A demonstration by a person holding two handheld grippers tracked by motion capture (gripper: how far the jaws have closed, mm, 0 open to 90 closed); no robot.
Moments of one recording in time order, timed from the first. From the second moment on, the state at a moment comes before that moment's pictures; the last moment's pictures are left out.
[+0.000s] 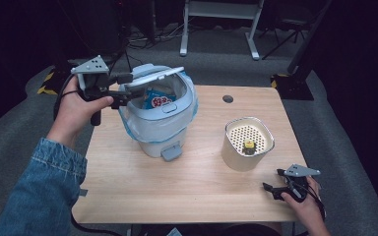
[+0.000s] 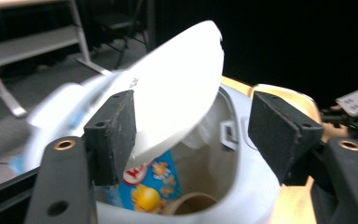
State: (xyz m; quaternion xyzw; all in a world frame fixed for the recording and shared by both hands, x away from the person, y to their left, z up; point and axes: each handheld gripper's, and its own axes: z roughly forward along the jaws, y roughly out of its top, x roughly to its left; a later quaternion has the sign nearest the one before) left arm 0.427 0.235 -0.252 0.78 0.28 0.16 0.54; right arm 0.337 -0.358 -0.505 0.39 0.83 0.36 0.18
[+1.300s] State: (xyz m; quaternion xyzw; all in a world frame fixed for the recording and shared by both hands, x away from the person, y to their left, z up) left arm 0.433 0.168 -0.277 0.81 0.30 0.21 0.46; right arm 0.337 -0.358 -0.505 0.39 0.83 0.36 0.18
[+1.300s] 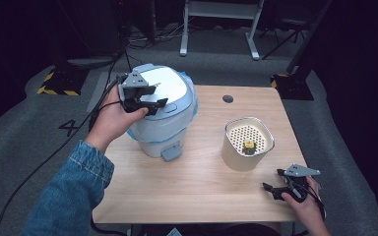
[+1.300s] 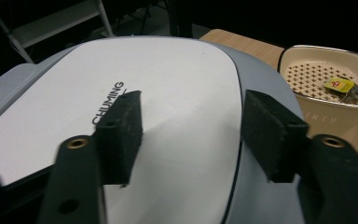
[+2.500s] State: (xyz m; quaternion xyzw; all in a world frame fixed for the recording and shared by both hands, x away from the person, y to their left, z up) left arm 0.307 0.201 -0.327 0.78 0.33 0.19 0.50; right arm 0.337 -0.358 -0.505 0.39 0.83 0.36 0.18
